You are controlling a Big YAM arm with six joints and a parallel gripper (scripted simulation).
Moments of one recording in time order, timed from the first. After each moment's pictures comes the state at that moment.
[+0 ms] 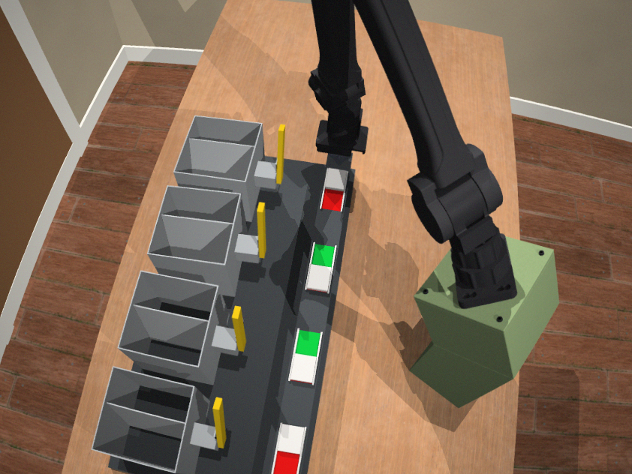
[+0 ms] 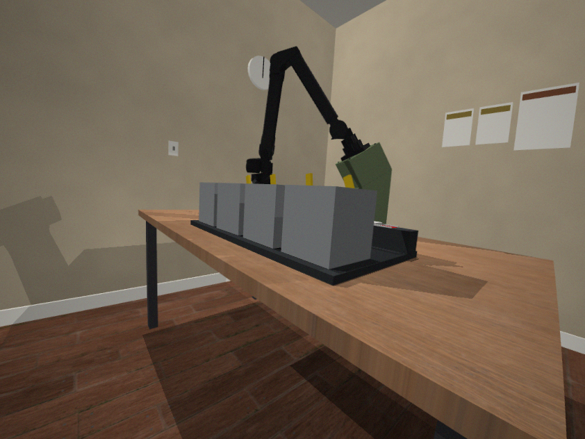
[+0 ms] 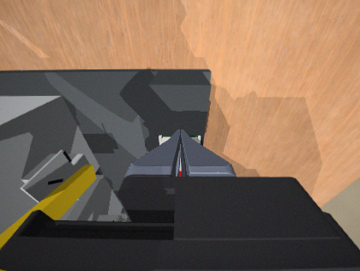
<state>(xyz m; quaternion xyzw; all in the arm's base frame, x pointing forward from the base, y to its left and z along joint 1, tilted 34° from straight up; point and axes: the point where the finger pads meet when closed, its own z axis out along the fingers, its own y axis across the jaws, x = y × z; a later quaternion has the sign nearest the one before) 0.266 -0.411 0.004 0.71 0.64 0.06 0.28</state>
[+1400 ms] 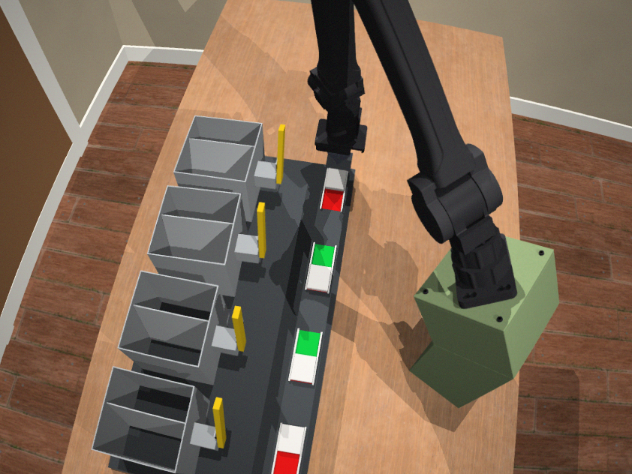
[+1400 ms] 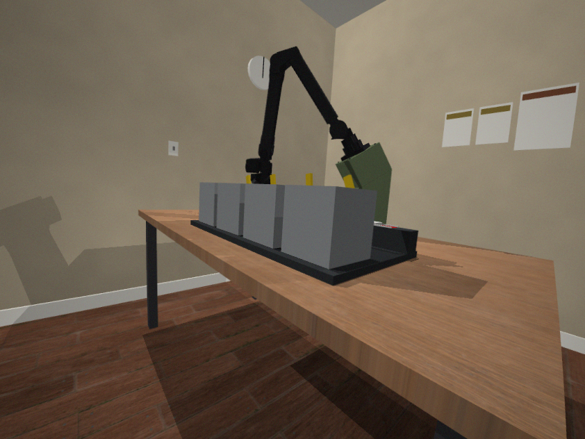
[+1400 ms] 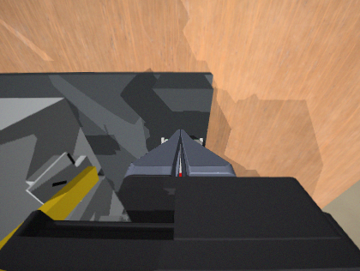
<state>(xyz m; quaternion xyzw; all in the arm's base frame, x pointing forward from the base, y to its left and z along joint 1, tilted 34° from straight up) 0.268 -0.414 0.006 0.71 0.64 0.05 0.29</state>
